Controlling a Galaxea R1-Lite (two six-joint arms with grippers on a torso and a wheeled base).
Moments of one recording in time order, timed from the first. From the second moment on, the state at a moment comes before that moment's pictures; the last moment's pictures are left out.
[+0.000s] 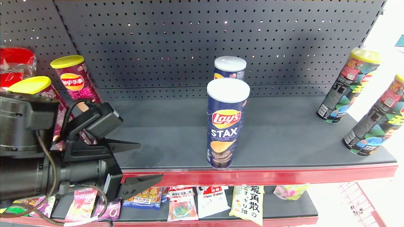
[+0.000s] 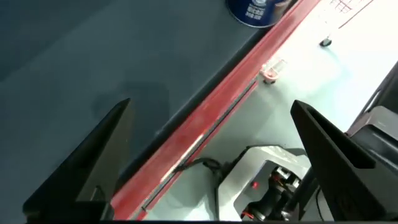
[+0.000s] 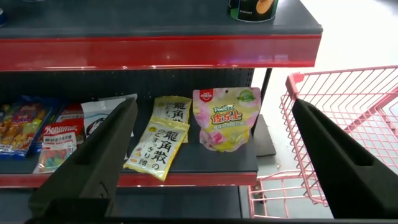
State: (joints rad) left arm -0.47 1.36 -0.71 -0.10 -0.35 0.19; right arm 0.00 0.00 0.00 0.00 0.00 0.00
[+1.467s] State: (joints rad) left arm -0.55 1.72 -0.96 -0.15 -0.32 0.19; right arm 0.00 0.00 0.00 0.00 0.00 0.00
